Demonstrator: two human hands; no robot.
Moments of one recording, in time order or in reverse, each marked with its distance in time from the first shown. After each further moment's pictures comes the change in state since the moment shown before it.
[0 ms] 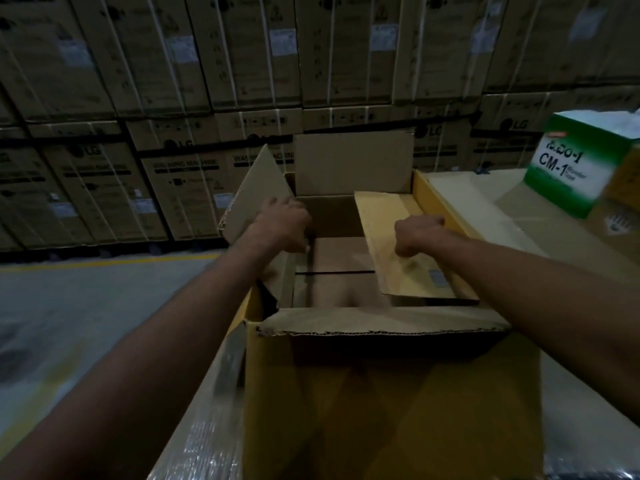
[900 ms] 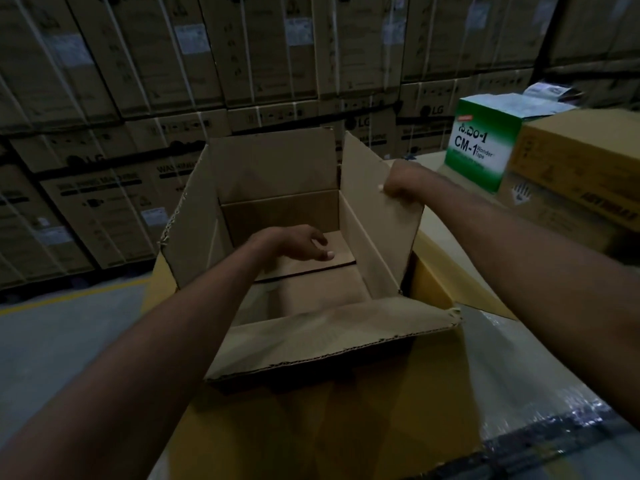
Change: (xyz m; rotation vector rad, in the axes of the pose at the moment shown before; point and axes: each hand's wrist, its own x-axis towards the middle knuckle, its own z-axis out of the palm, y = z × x) left_hand 0.098 0.114 0.001 -0.761 -0.440 0.236; right_hand 0.005 0.127 -0.038 0.612 0.194 0.288
